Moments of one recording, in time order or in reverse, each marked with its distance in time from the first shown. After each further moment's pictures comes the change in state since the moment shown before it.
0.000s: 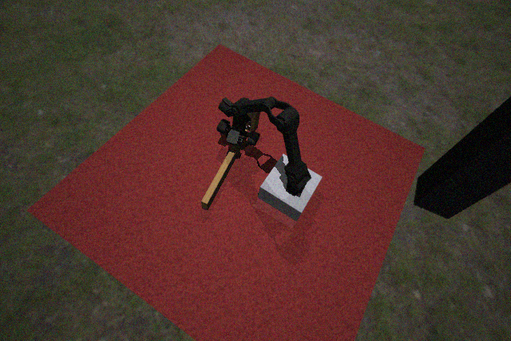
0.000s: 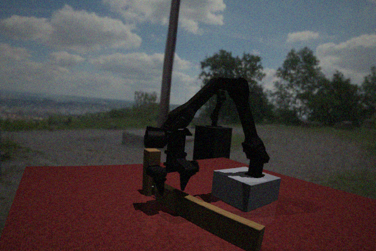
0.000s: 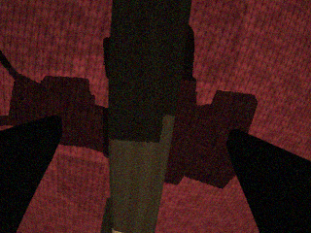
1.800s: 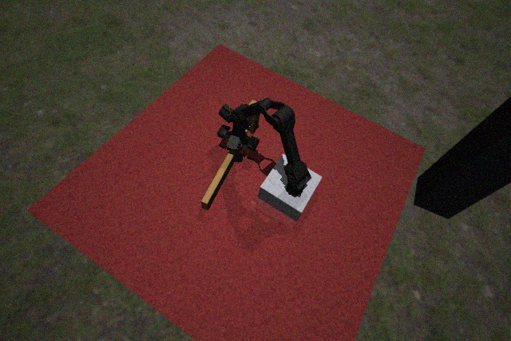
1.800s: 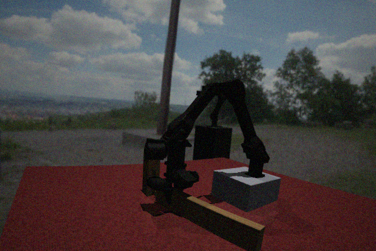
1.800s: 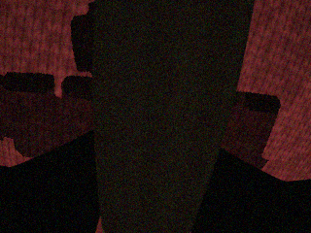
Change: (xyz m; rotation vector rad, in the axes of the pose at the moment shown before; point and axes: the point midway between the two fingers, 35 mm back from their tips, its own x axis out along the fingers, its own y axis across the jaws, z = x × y) arm 0.038 0.004 0.002 -0.001 -0.004 0.009
